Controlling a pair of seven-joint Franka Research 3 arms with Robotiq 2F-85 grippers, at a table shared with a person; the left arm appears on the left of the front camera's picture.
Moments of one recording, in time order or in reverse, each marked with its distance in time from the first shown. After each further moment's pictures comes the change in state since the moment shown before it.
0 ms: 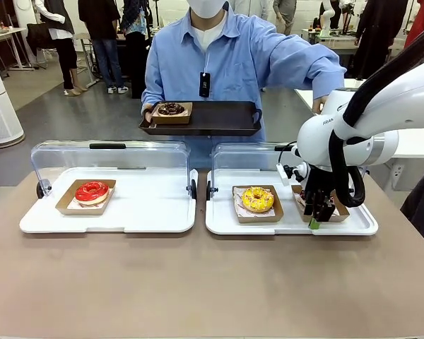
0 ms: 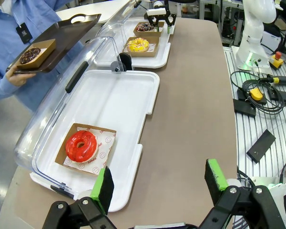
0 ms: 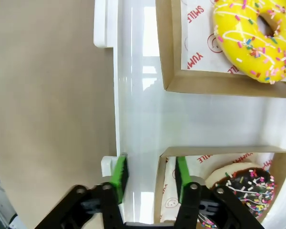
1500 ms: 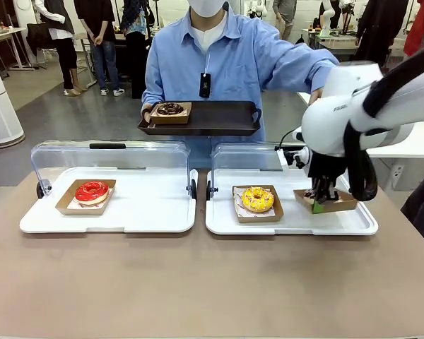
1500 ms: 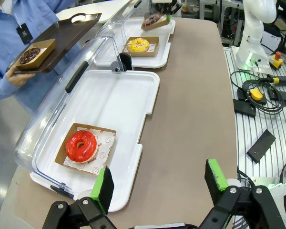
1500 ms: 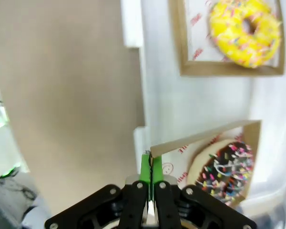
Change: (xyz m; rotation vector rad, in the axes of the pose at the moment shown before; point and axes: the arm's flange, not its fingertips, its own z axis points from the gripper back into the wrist) left arm 0.000 0.000 0.000 0.000 0.000 0.001; right arm 0.019 0.047 0.077 -0.059 0.097 -0.077
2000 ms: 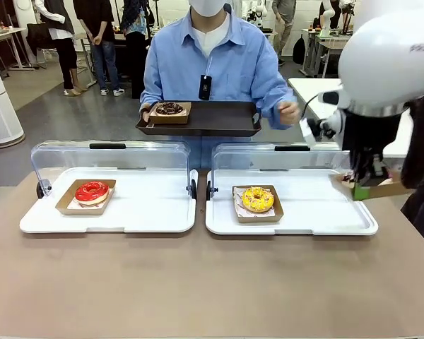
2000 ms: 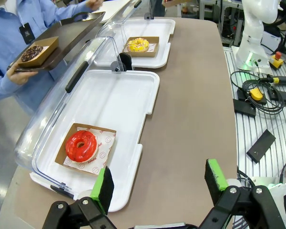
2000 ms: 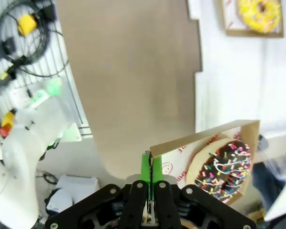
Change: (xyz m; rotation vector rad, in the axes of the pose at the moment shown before) left arm 0.000 0.000 0.000 0.000 0.000 0.000; right arm -0.013 0.096 0.122 0.001 0.112 -0.072
